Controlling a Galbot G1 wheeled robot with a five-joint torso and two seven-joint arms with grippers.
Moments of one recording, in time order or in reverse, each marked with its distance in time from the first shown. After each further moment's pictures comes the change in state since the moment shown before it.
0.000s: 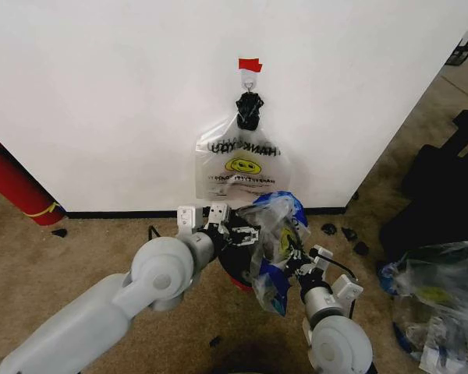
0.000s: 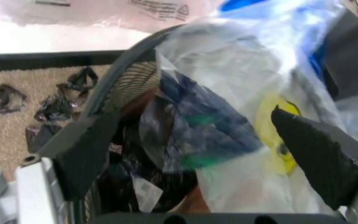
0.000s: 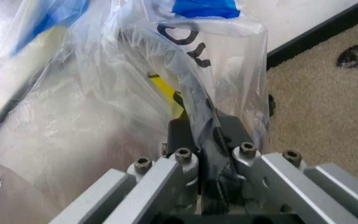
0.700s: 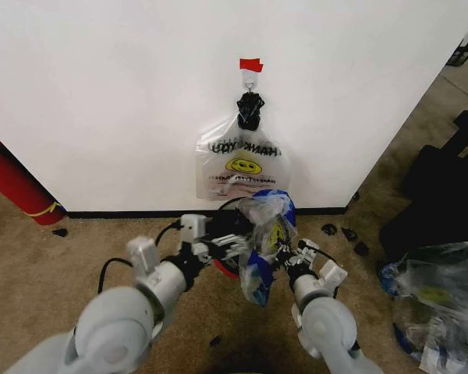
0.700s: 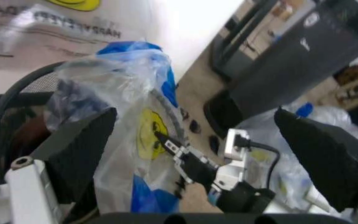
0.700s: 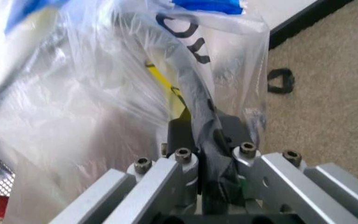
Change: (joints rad) left arm 0.290 0.150 -0.213 -0.320 0.120 -0.096 0.273; right arm 0.084 -0.001 -0.047 -0.056 0.104 -0.027 0.063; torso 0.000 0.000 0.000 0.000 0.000
